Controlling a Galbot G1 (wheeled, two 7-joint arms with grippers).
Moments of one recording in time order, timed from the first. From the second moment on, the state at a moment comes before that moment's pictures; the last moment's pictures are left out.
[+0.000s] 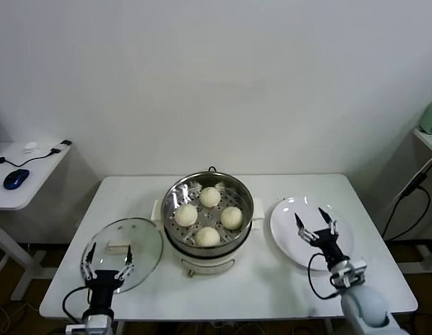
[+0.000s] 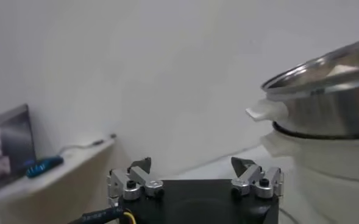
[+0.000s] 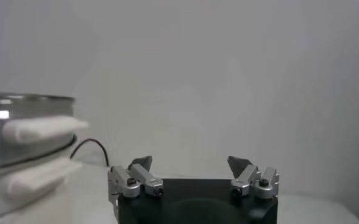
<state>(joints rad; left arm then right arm) 1.66 -1.42 -0.61 -1.94 0.25 -0.12 -0.21 -1.28 1.10 0.45 1.52 0.42 0.26 -0.12</state>
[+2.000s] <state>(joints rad) 1.34 -1.36 -0.64 -1.39 1.39 0.02 -0.40 -1.54 1.30 0.59 1.60 0.31 0.33 -0.07</state>
